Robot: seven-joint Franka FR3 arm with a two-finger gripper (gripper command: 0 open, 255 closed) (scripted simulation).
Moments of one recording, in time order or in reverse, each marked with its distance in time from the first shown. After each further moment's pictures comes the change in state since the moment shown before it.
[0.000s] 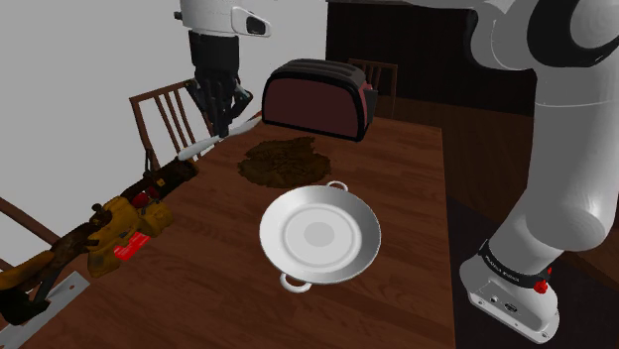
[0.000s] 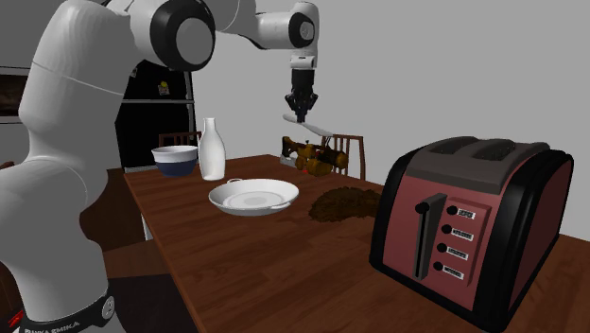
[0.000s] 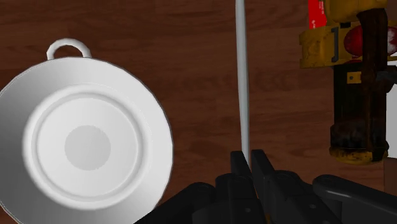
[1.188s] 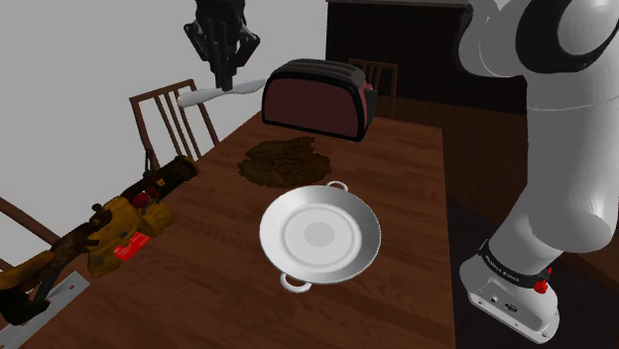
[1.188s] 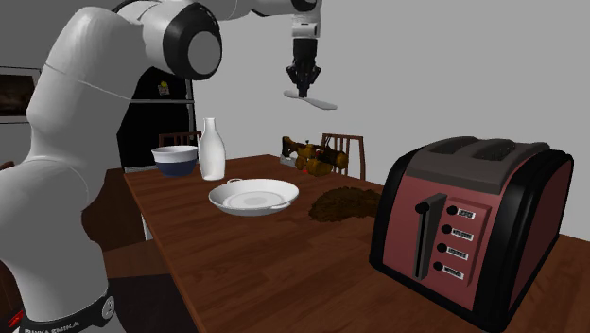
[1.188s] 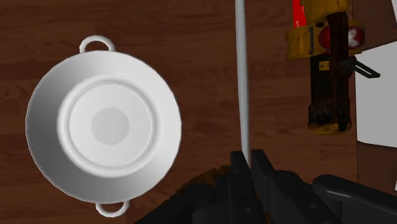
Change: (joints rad) arm 0.066 0.054 -0.009 0.322 -0.039 -0.266 -0.015
